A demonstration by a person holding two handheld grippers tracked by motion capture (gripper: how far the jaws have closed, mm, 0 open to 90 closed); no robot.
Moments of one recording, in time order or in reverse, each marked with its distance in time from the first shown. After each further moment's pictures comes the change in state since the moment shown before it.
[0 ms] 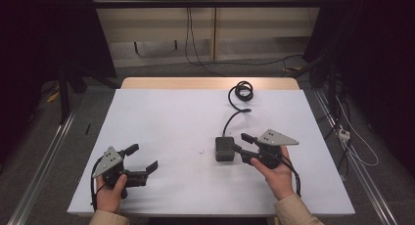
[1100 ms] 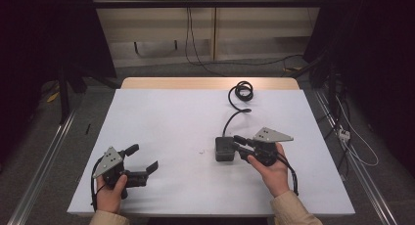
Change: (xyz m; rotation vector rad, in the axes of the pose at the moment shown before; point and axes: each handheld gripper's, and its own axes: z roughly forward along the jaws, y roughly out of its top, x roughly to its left) left arm -0.001 0.000 0.000 0.002 -0.001 0.001; right arm 0.001 0.003 0.011 0.033 0.047 0.015
